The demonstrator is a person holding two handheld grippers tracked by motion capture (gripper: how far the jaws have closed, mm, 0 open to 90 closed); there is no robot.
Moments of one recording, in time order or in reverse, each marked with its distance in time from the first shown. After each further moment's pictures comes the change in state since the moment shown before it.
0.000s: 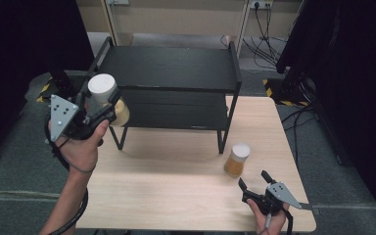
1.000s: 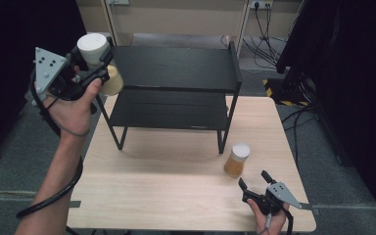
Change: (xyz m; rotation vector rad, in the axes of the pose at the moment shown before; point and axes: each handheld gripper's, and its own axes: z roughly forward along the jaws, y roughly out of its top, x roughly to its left) left arm 0.012 0.056 0.048 -0.009 0.047 0.005; right arm -0.001 0.000 0.000 0.001 0.003 0.004
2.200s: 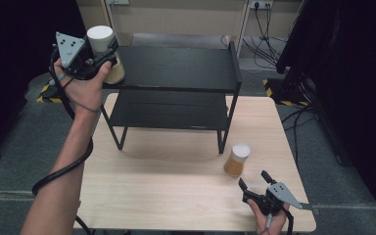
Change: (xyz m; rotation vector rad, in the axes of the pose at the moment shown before) left arm 0.006 -0.014 0.054 0.091 0.085 0.040; right arm -0.001 -0.001 -0.001 -0.004 0.008 0.002
